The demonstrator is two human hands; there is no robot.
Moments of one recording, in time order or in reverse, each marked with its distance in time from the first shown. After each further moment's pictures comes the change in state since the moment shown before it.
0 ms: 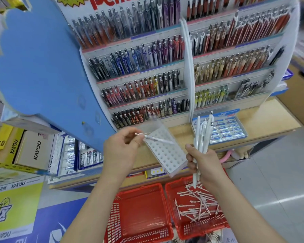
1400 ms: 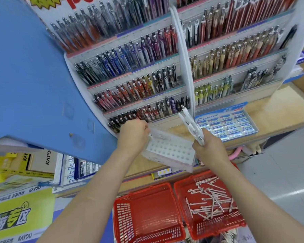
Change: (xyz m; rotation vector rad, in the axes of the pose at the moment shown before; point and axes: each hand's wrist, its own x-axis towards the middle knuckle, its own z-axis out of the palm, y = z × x) left_hand 0.084 -0.021 0.056 0.846 -0.170 0.261; right_hand 0.076 0.005 -0.031 -1.025 0.123 -0.417
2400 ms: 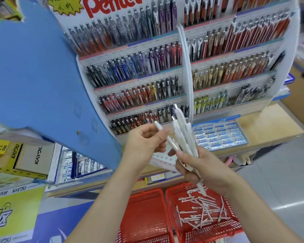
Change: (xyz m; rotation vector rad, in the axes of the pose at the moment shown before) left_hand -0.057 0.046 -0.052 -1.376 -0.106 -0.267; right_hand -0.060 -0.083 -0.055 0.886 -0.664 0.107
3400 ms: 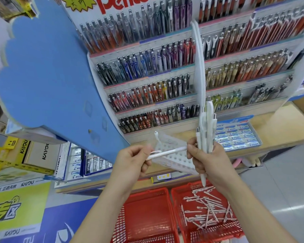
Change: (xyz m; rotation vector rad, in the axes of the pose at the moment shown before) left_hand -0.028 -0.018 -0.048 0.090 0.158 -0.235; right_hand 0.027 0.017 0.003 0.118 0.322 -0.185
